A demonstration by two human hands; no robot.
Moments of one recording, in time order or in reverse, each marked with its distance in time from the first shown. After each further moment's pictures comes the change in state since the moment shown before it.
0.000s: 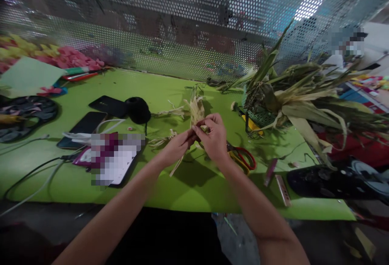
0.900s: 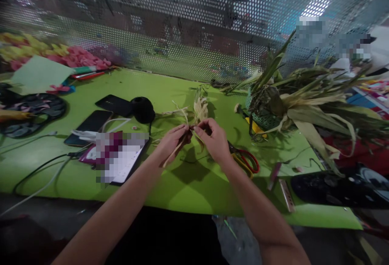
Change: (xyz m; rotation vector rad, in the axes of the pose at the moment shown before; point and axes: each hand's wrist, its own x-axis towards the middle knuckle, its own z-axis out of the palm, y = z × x) left_hand 0.002 -0.007 -0.014 -0.606 0.275 -0.223; right_hand -0.001 -0.004 0.004 0.275 -0.214 0.302
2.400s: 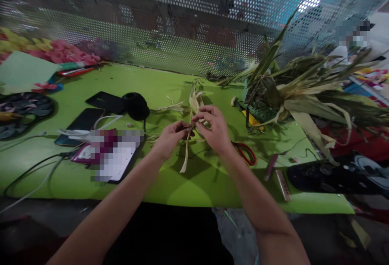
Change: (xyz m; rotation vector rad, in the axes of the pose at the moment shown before) left_hand 0.002 -0.008 0.001 0.310 -0.043 0.099; right_hand 0.009 -0.003 -0.019 -0.320 0.022 -0.368
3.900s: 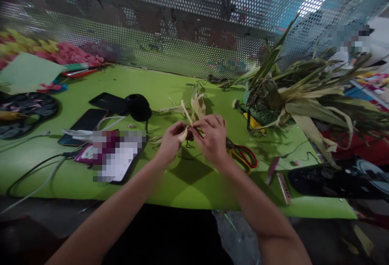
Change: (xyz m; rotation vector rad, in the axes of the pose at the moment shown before) left_hand -0.005 0.002 0.011 -0.143 0.058 0.132; right_hand -0.015 -0.011 0.018 -0.256 0.149 -0.046
